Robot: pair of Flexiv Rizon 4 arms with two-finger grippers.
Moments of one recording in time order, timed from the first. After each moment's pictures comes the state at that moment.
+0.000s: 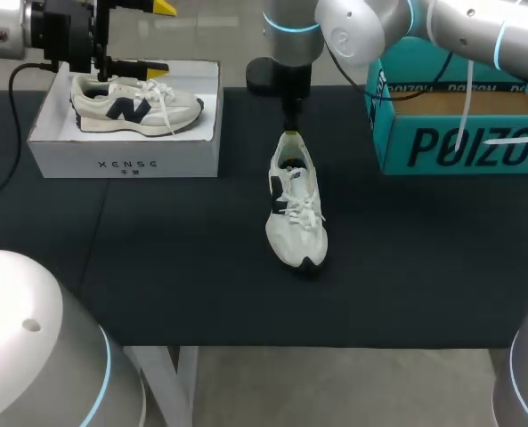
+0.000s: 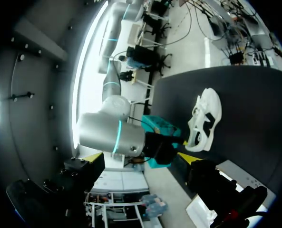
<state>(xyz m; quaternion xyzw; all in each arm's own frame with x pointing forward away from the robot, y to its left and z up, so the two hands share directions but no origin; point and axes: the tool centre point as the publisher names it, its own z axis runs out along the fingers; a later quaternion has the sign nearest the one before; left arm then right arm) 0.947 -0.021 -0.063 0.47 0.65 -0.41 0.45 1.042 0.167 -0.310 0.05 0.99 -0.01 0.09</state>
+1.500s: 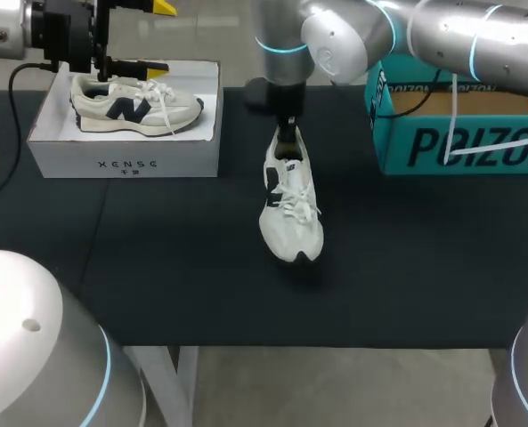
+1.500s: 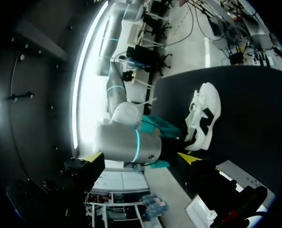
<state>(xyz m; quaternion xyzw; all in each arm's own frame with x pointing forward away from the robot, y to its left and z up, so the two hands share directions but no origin) 0.947 -0.021 -0.063 0.47 0.65 -0.41 0.45 1.040 0.170 -0.352 0.10 0.99 -0.02 0.06</state>
